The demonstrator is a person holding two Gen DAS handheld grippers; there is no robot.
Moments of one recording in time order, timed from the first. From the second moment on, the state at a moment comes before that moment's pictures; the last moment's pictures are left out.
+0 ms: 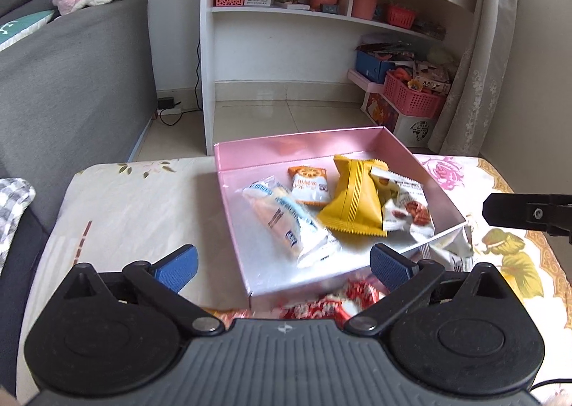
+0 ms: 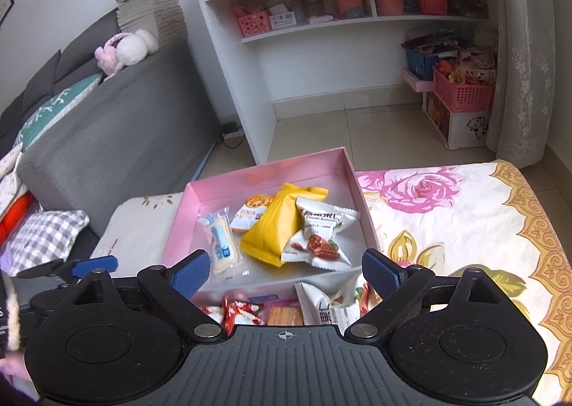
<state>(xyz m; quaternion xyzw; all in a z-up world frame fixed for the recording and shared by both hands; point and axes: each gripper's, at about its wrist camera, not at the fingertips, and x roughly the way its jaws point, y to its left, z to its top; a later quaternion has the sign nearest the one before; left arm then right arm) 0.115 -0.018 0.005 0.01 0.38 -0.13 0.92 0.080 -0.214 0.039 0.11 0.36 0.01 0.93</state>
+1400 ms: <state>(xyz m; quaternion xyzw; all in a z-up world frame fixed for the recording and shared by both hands) 0.051 0.029 -0.062 0.18 0.43 -0.28 0.84 0.042 -0.121 -0.054 -0.11 0.37 0.24 0.89</state>
